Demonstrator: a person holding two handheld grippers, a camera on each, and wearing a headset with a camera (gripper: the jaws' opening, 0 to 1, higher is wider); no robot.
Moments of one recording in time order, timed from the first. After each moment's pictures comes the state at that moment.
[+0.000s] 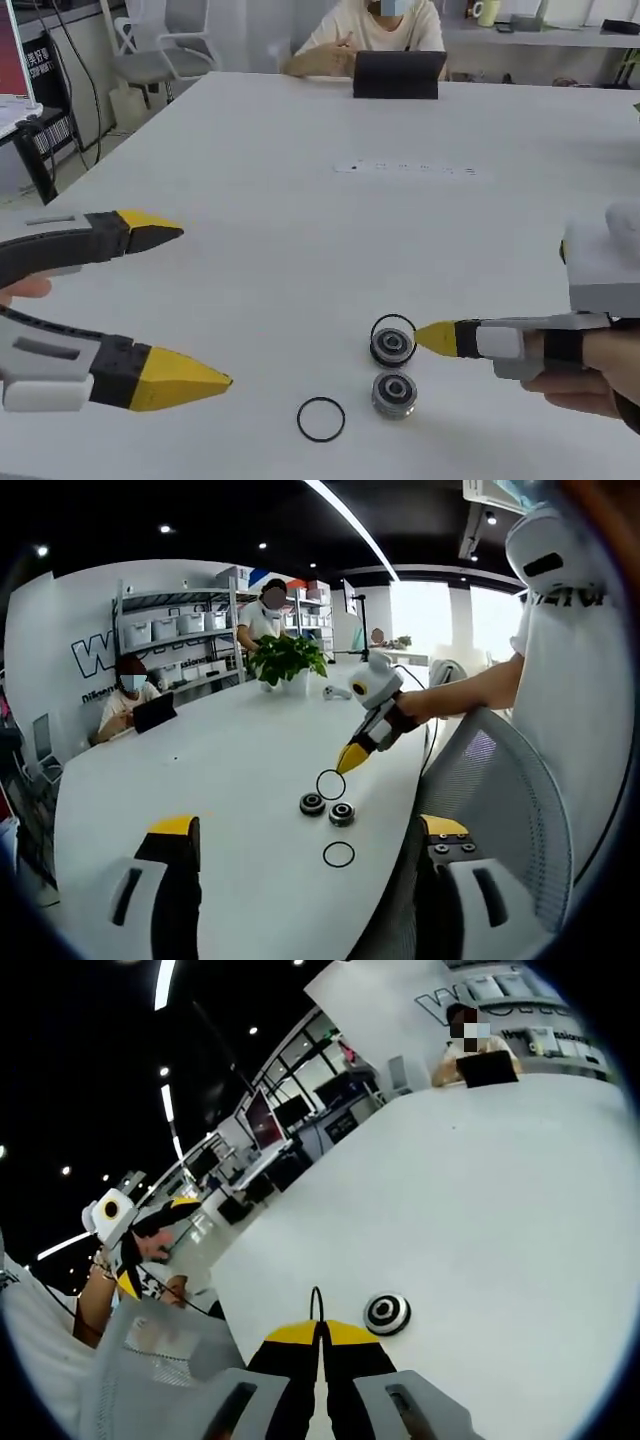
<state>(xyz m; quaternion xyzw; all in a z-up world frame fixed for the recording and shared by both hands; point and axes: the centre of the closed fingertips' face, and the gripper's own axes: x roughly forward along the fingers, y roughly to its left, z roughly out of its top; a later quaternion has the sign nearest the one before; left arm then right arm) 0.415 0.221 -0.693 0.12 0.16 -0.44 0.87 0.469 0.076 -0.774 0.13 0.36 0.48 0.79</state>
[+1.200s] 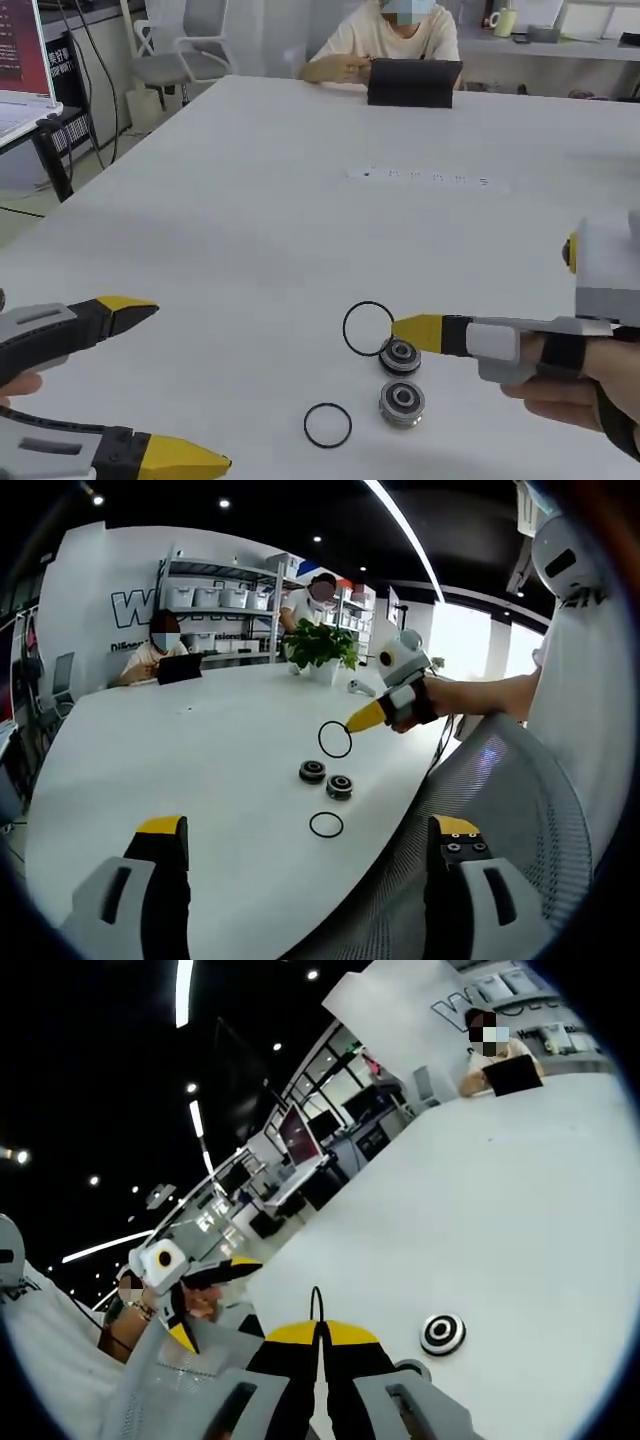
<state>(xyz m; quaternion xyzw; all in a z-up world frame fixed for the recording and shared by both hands) 0.395 0.232 -0.743 0.03 0.20 -0.39 0.90 0.453 0.110 -0.746 0.16 0.32 0.53 0.76</state>
